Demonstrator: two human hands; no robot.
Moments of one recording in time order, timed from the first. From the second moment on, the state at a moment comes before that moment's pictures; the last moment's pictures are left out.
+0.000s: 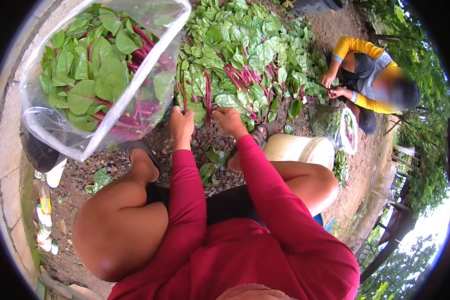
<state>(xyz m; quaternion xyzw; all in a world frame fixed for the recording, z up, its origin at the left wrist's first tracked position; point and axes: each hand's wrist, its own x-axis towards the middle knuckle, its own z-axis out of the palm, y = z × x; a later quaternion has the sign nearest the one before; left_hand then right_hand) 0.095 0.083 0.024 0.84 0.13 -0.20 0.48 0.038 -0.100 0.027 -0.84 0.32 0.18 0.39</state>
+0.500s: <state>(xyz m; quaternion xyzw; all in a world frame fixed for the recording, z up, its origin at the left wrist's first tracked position) 0.091 0.088 0.002 0.80 0.19 -0.22 0.53 0.043 -0.097 0.056 -0.72 0.35 0.20 0.57</state>
